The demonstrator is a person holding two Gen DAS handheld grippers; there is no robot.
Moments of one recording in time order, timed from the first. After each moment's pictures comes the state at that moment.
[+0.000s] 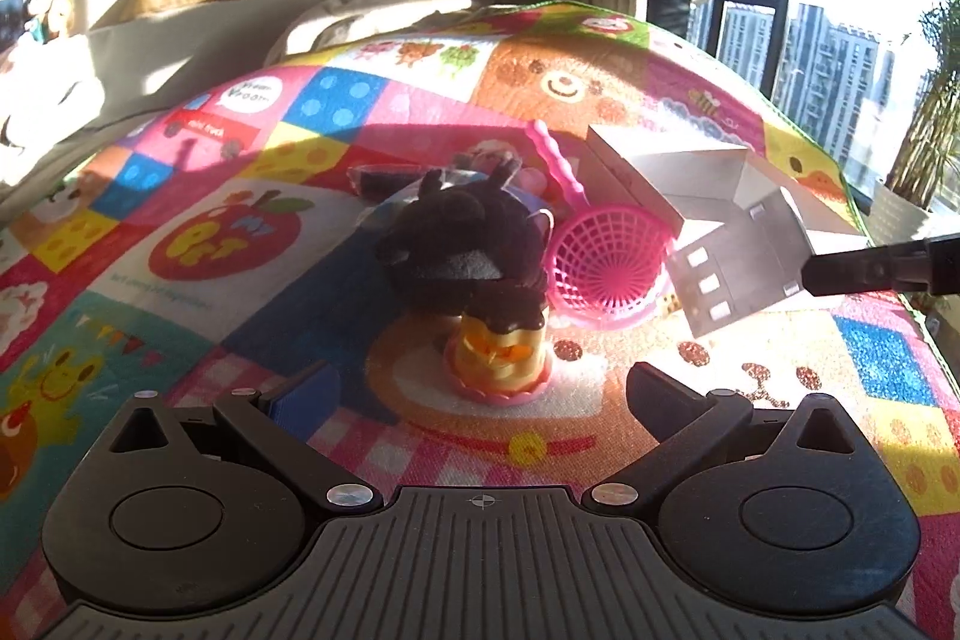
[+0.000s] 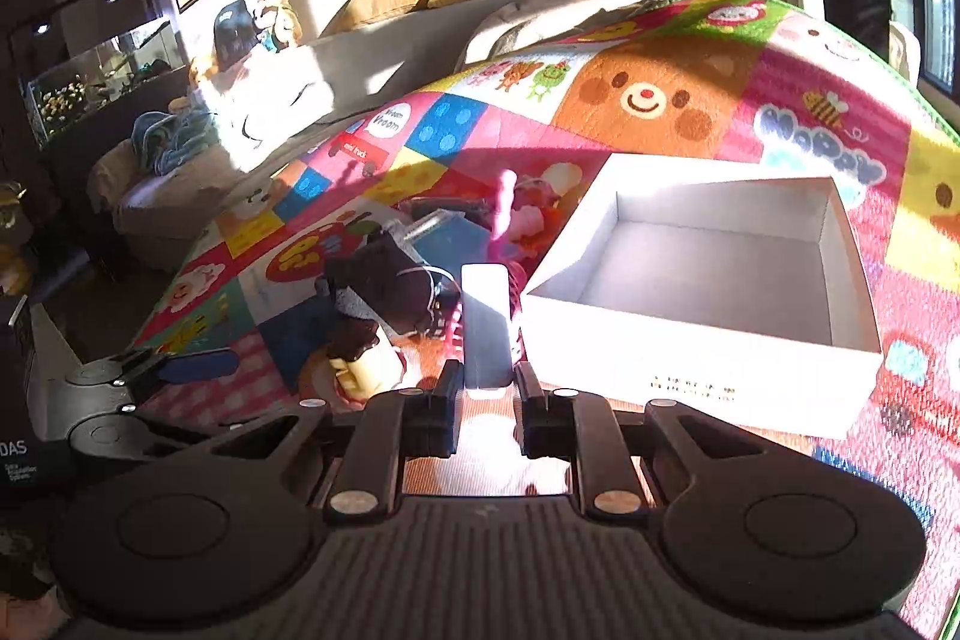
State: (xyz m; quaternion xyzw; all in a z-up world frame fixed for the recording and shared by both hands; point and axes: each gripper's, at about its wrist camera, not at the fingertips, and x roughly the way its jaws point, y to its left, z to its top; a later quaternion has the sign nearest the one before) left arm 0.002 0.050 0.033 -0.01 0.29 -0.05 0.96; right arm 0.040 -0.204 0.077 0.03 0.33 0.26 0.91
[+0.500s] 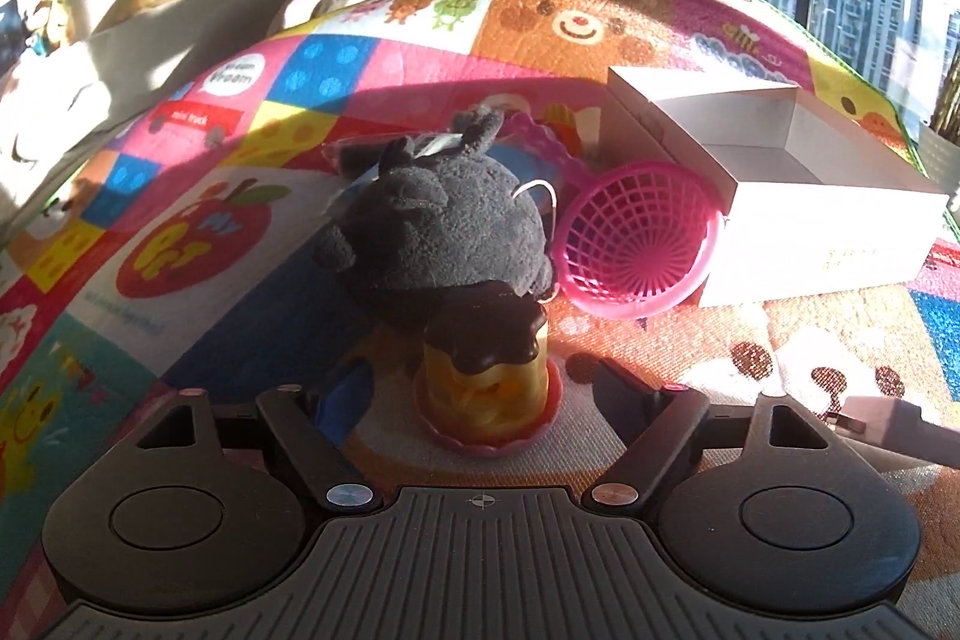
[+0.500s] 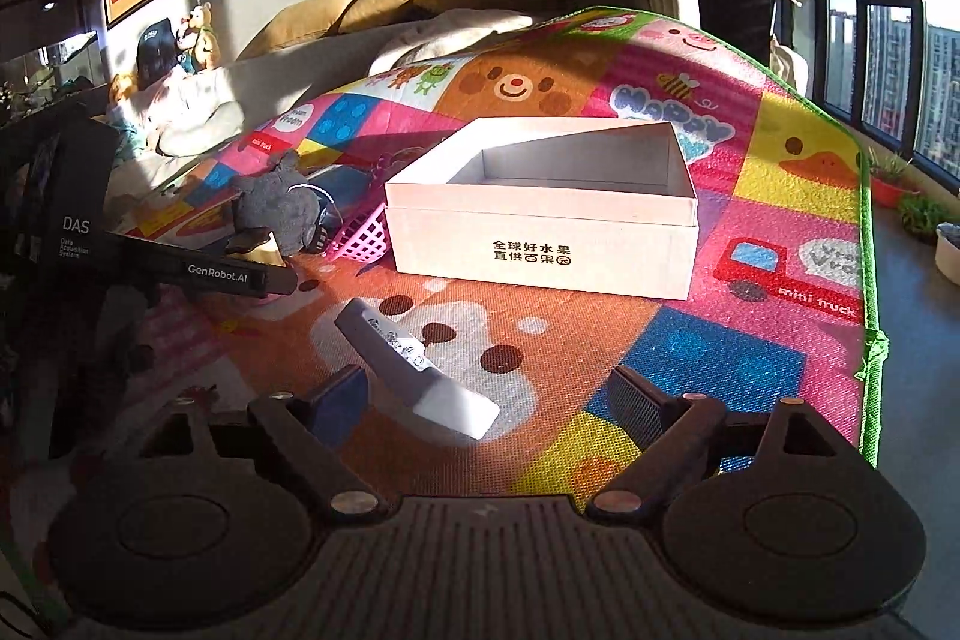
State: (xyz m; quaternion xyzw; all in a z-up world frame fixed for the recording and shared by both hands) left arm 0.060 0.020 0.010 0.03 0.34 -0.01 0.94; right arm -0.037 -0.245 0.024 0.00 0.27 0.16 0.95
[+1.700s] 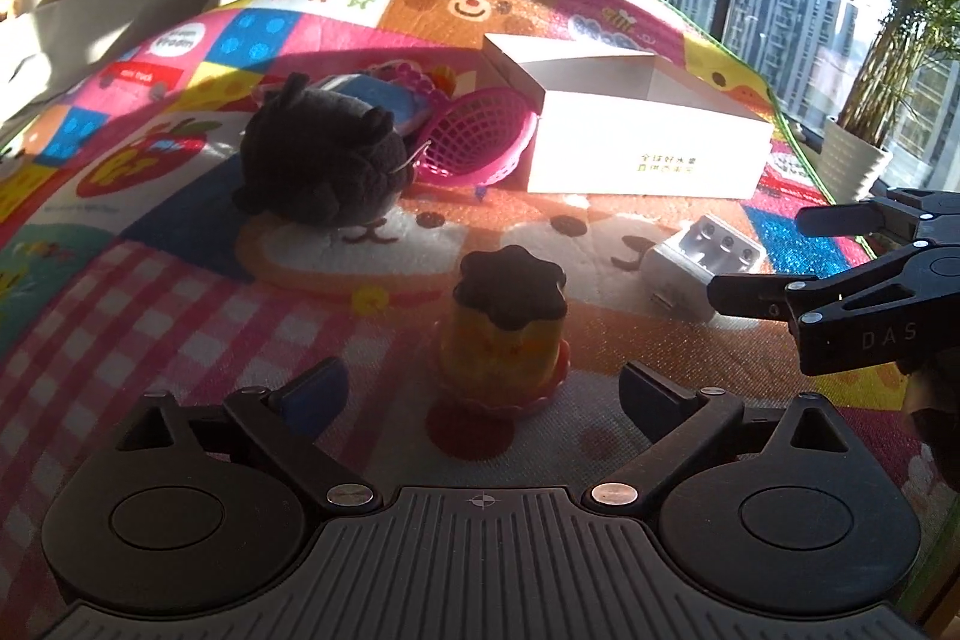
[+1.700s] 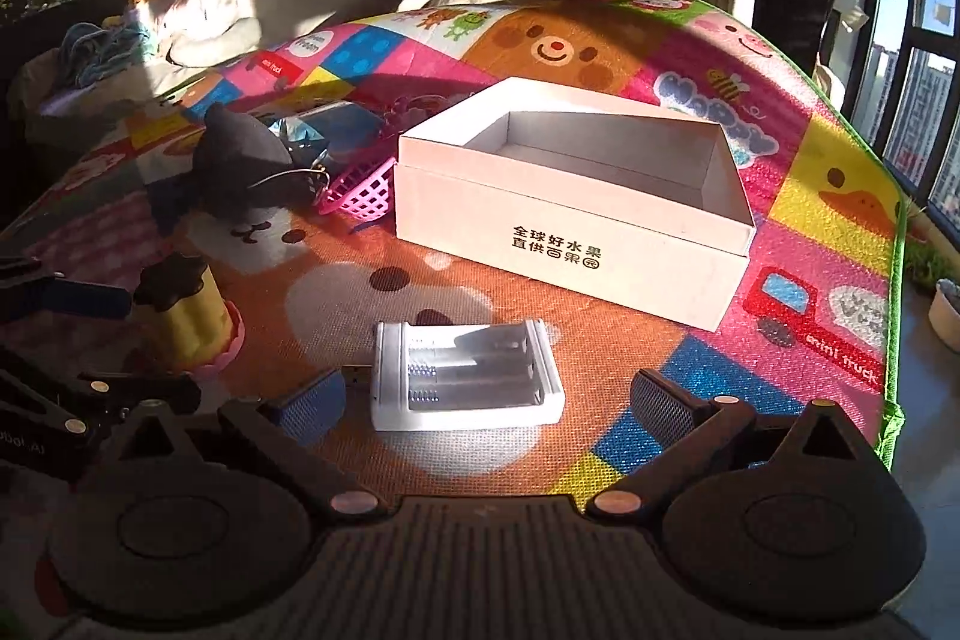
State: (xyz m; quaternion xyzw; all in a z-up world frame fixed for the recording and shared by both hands) left arm -0.041 0.002 0.005 -0.01 0.34 -0.10 0.94; right arm -0.001 -0.214 0.016 -0.11 0.30 0.18 0.93
